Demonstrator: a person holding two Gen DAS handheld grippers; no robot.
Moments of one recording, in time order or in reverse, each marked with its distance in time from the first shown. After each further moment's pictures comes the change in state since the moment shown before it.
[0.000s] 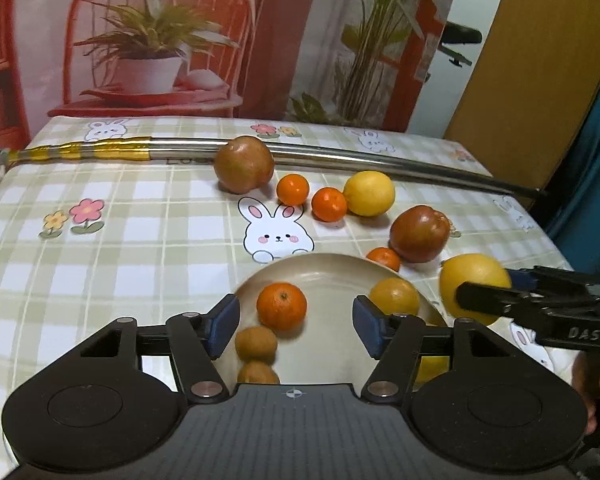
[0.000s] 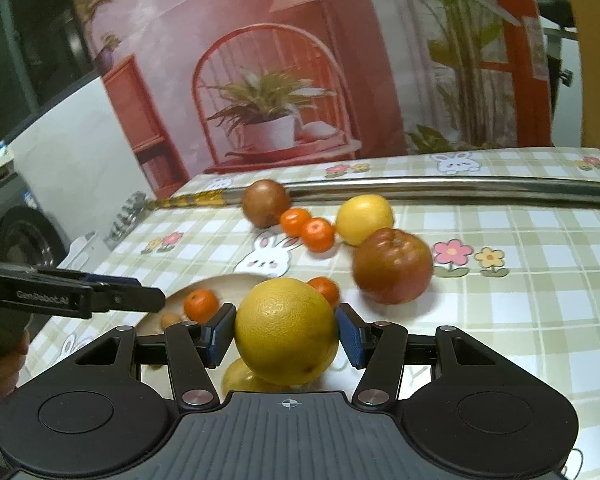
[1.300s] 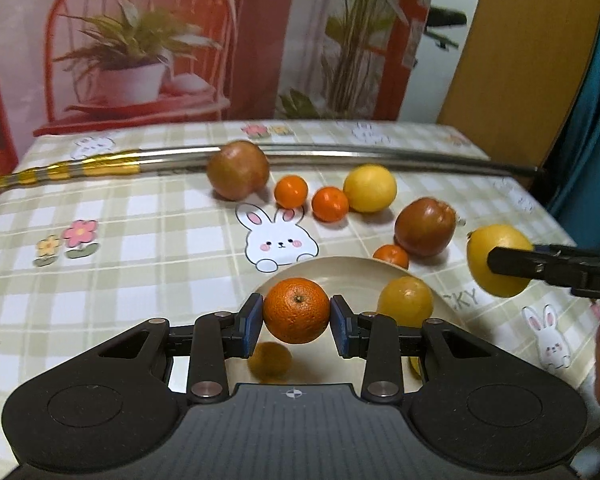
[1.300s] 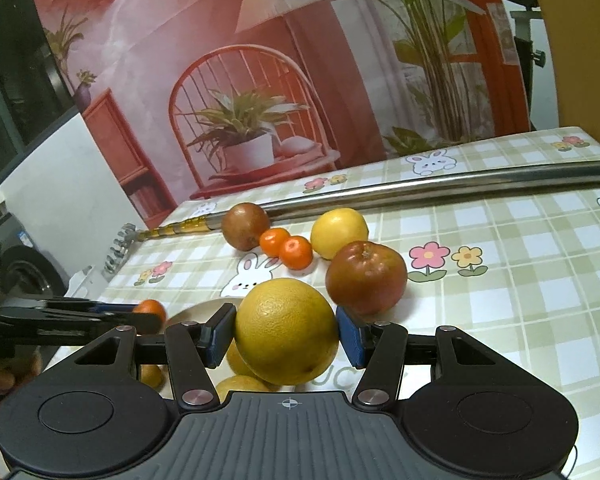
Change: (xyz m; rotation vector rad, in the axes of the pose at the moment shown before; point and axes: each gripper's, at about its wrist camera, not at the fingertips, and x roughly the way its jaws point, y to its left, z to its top) left arm 0.023 0.008 0.015 0.101 0.036 -0.020; right arm -0.009 -0.026 0.007 0.121 -0.049 -0.014
